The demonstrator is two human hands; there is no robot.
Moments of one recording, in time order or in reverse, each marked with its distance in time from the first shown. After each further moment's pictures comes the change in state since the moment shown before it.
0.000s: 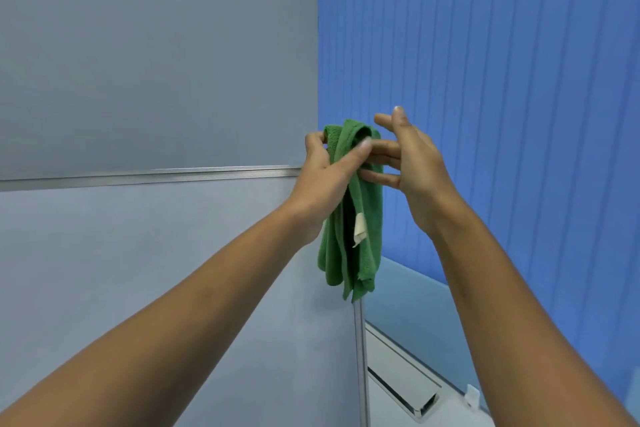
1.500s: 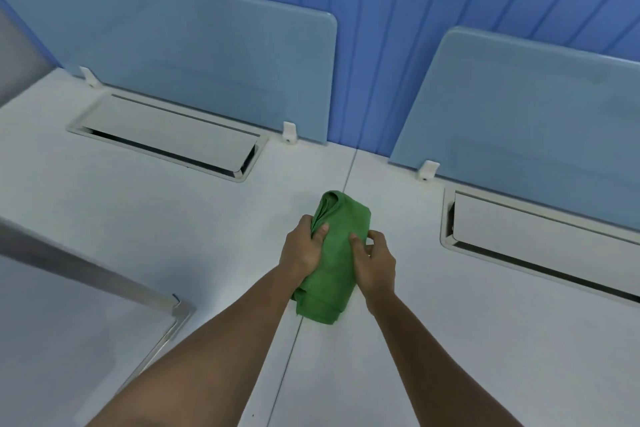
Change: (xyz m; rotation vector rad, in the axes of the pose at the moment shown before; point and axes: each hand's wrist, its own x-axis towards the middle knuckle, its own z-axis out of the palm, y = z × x) left_hand -0.230 -0.459 0.249 0.436 -0.779 -0.848; right_hand -0.350 0.394 -0.237 -0.570 0.839 1.163
